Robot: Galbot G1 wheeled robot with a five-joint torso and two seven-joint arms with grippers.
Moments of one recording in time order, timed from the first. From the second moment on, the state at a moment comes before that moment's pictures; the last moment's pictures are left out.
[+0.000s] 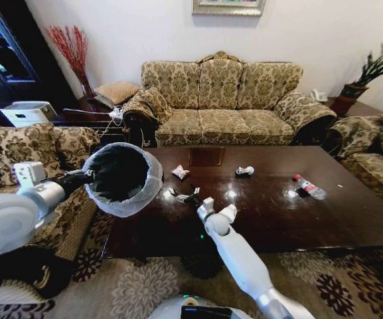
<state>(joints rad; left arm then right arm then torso) 1.84 -0.50 -1.37 -2.35 -1.49 0.53 -0.43 -0.76 1.53 0.00 1.17 0.19 0.14 -0.18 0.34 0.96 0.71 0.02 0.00</state>
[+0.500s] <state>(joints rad) 1.89 -0.53 -1.39 -2.38 -1.48 0.50 -0.43 -0.70 1.61 0.03 0.95 0.17 0.12 -0.06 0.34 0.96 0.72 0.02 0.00</state>
